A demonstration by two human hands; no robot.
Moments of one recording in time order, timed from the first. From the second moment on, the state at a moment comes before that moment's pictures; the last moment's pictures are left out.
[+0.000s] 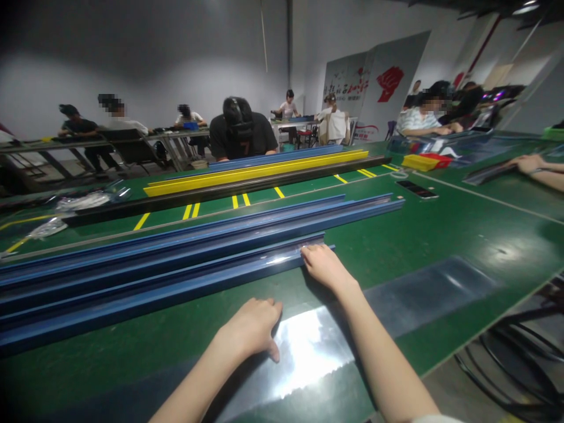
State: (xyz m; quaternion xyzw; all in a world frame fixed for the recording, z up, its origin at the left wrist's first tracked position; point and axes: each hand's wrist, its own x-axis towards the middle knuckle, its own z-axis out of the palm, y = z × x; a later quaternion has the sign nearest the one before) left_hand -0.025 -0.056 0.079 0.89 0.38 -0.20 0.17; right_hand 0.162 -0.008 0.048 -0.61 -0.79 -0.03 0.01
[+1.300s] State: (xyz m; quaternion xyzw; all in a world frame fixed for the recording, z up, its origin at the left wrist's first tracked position) left_hand -0.029 -0.038 0.050 0.90 0.39 -0.13 0.16; right_hand 0.158 -0.011 0.045 -0.62 -0.79 -0.04 -0.01
